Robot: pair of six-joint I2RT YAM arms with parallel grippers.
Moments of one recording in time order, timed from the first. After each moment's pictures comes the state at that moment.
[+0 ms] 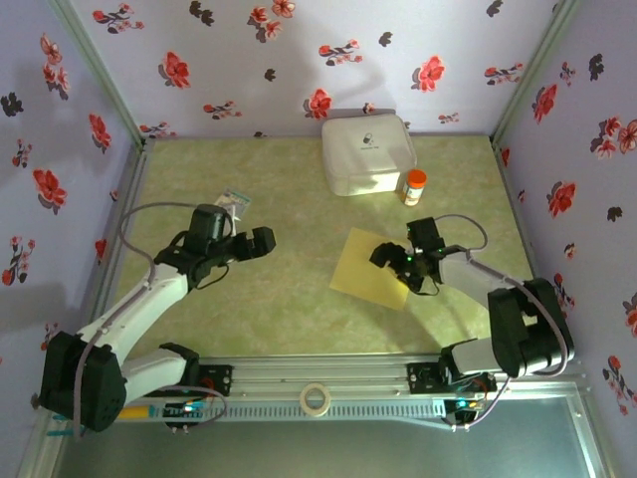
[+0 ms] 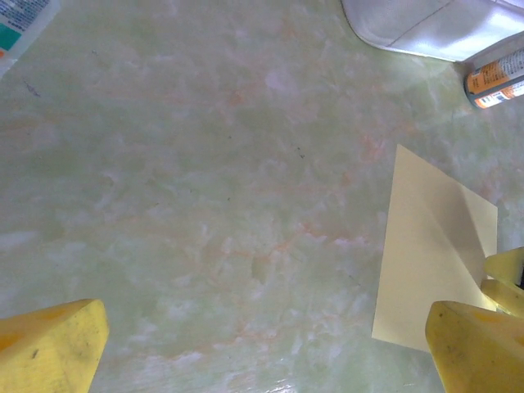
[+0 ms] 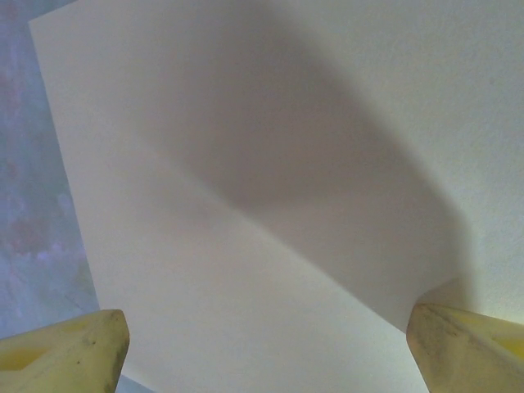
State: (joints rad) left arm -0.42 1.13 0.74 -0.37 0.18 -0.56; right arm 0.31 1.39 0.62 -0.32 -0.32 0.80
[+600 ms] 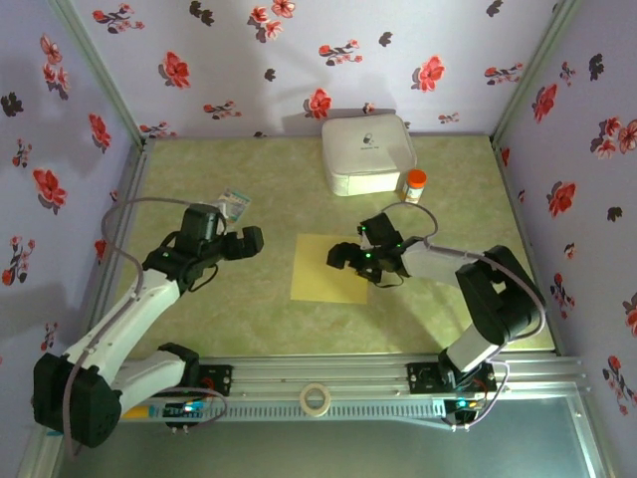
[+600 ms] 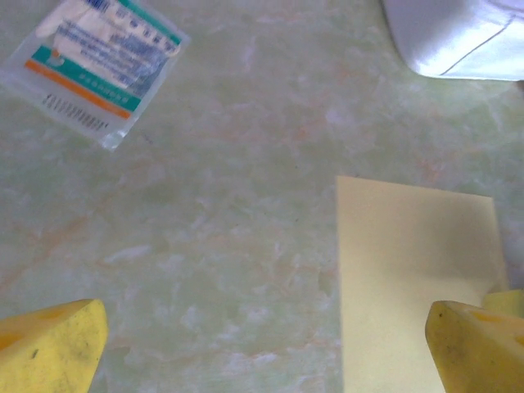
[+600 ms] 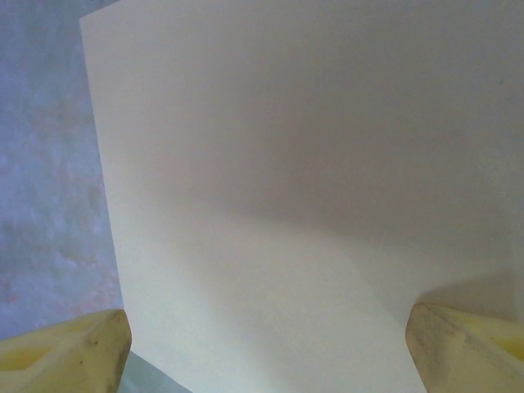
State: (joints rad) left arm -0.42 1.03 0.78 -0.50 0.01 -0.45; right arm 0.60 1.61 0.77 -0.15 -0.38 0.82
